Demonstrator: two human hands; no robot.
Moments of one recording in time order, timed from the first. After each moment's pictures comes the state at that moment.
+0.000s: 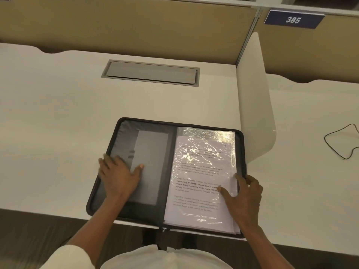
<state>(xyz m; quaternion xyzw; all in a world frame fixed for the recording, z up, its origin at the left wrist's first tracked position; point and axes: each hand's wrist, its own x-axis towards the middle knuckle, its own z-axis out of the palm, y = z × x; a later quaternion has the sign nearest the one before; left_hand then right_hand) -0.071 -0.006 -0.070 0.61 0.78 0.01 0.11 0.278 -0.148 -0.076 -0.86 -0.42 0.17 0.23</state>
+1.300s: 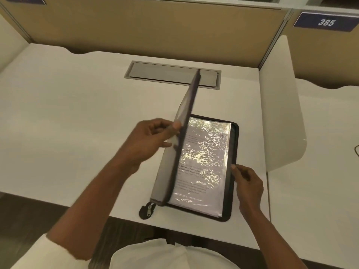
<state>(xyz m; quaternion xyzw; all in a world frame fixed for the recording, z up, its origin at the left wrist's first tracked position) -0.044 0.036 0.125 0.54 0.54 0.29 0.57 0.233 -0.080 -0.062 -0.77 -0.25 0.34 0.48</state>
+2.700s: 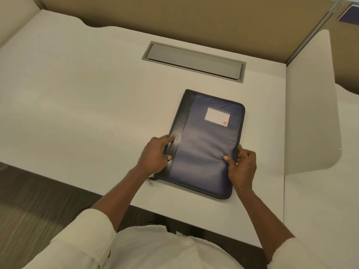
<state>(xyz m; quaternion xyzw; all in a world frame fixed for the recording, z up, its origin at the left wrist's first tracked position) -0.114 0.040 -0.048 0.68 0.63 0.12 0.36 0.190 -0.012 -0.100 -0.80 -0.45 0.24 0.32</state>
